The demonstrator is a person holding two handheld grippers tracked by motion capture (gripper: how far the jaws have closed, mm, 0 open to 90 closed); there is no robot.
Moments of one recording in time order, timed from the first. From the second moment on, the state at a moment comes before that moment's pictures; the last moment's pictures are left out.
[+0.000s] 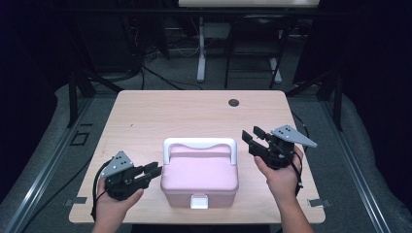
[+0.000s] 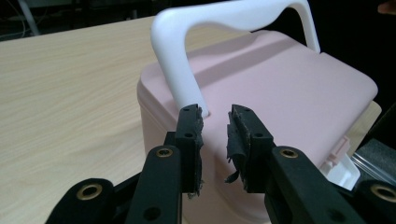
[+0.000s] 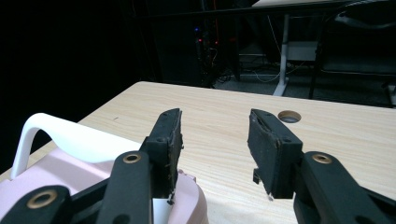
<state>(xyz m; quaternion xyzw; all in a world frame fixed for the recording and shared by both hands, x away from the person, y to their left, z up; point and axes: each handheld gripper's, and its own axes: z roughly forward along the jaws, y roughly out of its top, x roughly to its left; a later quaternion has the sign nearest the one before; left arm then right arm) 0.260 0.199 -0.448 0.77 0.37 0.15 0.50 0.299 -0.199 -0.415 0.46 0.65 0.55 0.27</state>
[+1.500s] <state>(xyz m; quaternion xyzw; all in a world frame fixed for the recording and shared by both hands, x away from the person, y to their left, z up) 0.309 0.211 -0.445 0.73 0.41 0.15 0.52 0.300 -0.203 -0.420 0.47 0.64 0.55 0.27</state>
